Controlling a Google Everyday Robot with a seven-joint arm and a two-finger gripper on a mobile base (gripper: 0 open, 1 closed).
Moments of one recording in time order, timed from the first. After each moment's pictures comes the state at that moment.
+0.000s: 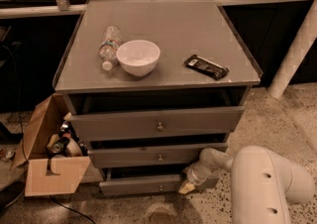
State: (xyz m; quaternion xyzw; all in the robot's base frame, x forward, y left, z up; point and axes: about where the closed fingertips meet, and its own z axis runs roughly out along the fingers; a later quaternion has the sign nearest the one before) arm 0.563 -0.150 0.175 -0.59 0.78 0.18 0.14
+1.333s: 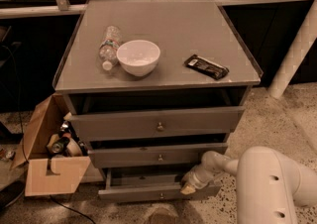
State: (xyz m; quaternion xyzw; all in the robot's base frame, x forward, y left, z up) arm 0.548 -0.157 0.181 -0.57 0.79 0.19 0.14
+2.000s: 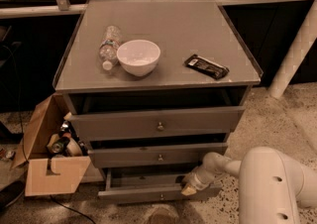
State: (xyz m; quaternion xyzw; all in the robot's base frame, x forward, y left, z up) arm 0.540 -0.162 0.180 -0.57 0.79 0.19 0.14
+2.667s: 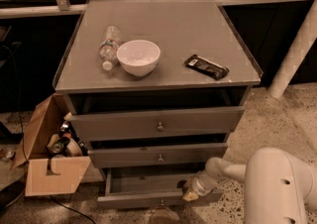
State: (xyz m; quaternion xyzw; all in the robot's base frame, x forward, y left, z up) arm 0.519 -0.166 0.183 -0.55 0.80 0.19 0.13
